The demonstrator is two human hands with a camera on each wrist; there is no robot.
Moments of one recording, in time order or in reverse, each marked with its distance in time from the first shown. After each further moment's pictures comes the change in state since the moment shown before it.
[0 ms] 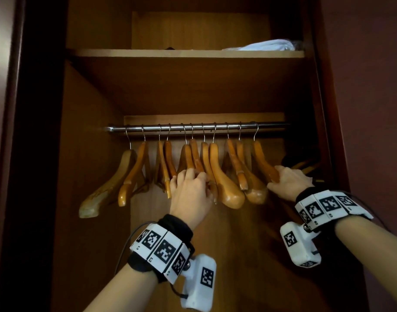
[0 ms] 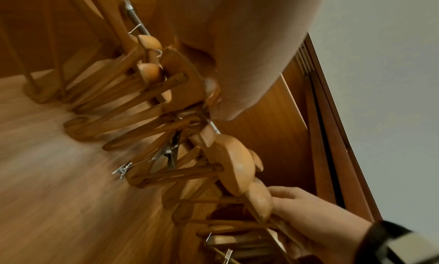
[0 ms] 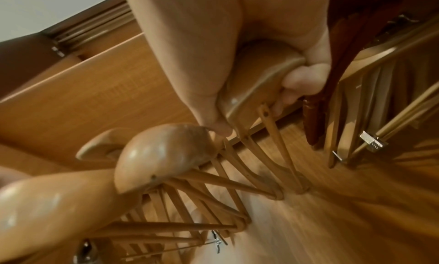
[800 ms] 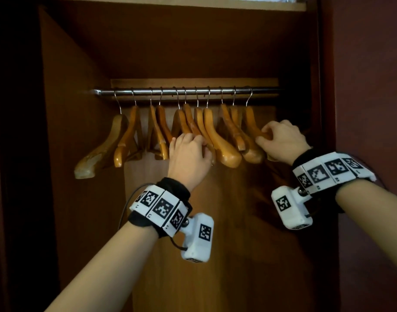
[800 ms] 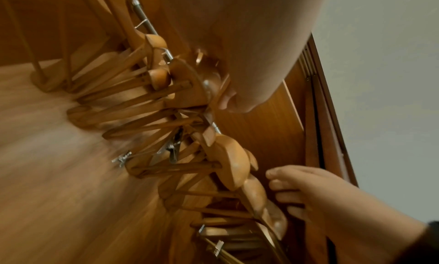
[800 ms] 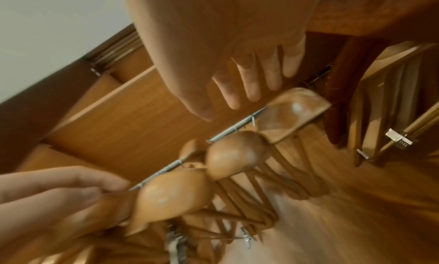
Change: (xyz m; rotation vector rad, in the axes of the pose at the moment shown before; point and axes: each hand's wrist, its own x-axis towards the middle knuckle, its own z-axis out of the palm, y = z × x) left_hand -0.007 -0.001 0.002 -0.147 0.086 0.068; right_hand -0.041 -0.015 -0.017 0.034 0.161 -0.149
